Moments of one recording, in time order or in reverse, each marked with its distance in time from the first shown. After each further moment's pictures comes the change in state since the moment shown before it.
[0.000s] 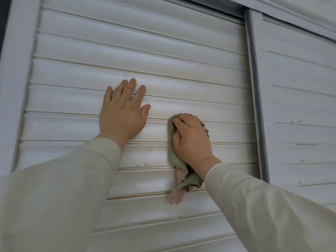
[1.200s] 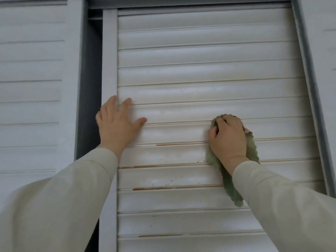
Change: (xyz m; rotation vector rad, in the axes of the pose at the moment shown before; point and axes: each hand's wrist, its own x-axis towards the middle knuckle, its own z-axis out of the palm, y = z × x) left_hand -0.029 -0.118 -0.093 0.120 -0.190 -0.346; right_hand 0.005 -0.044 0.005 -0.004 0.032 0.391
